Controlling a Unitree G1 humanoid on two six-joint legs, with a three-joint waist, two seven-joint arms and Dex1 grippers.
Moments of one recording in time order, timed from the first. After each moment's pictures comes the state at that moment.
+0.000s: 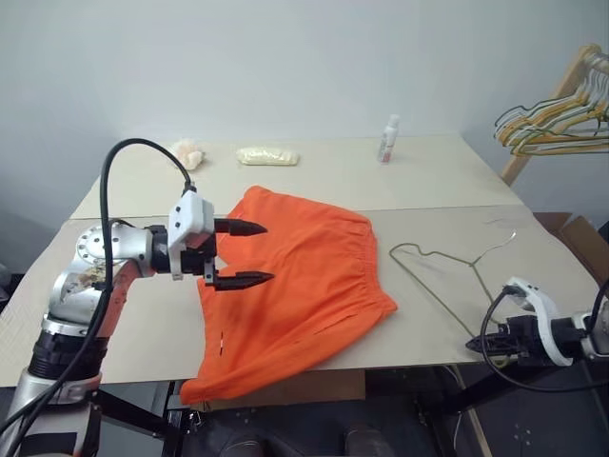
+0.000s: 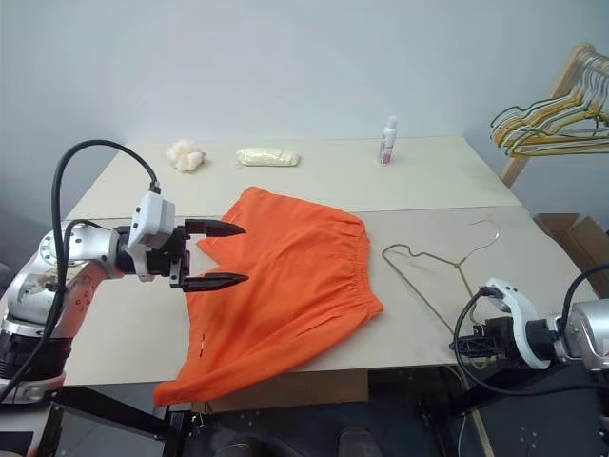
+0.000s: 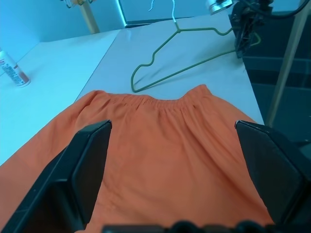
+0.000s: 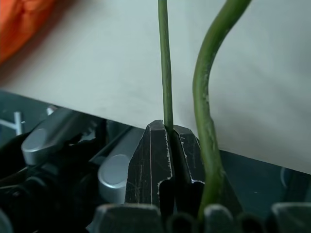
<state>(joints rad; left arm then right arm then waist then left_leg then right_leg) -0.46 0.76 0.02 -0.16 -0.48 0.40 -1.23 -0.22 -1.05 -0.12 0.00 0.52 1.51 1.11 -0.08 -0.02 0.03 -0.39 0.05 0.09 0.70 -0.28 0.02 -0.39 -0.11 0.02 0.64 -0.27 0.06</state>
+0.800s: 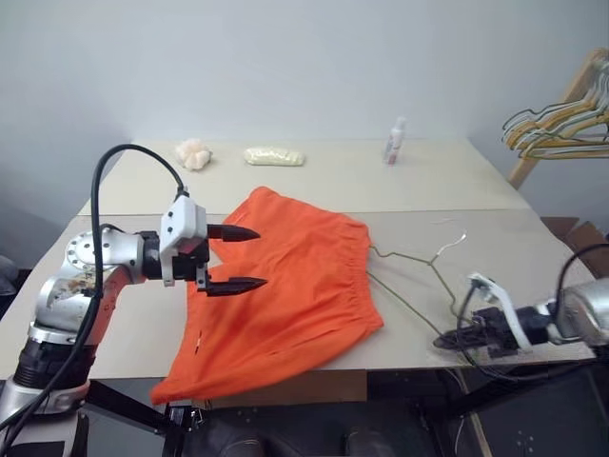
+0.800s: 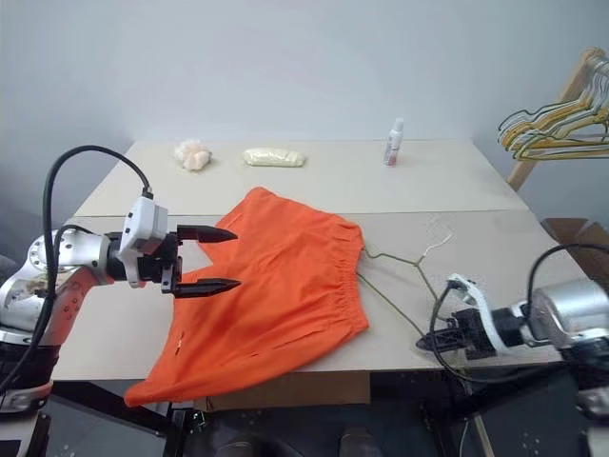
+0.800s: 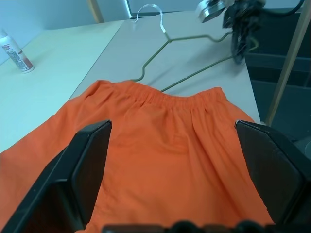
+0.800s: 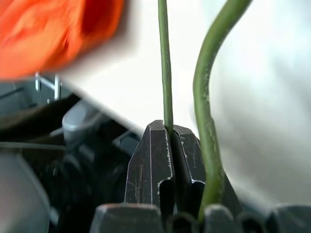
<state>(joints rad) -0.41 0.81 0.04 -0.19 -0.51 0.41 -1.23 -0.45 -0.99 0.17 0.19 0.60 1.42 1.14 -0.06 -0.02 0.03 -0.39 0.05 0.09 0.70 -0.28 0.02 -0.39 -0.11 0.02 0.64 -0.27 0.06</state>
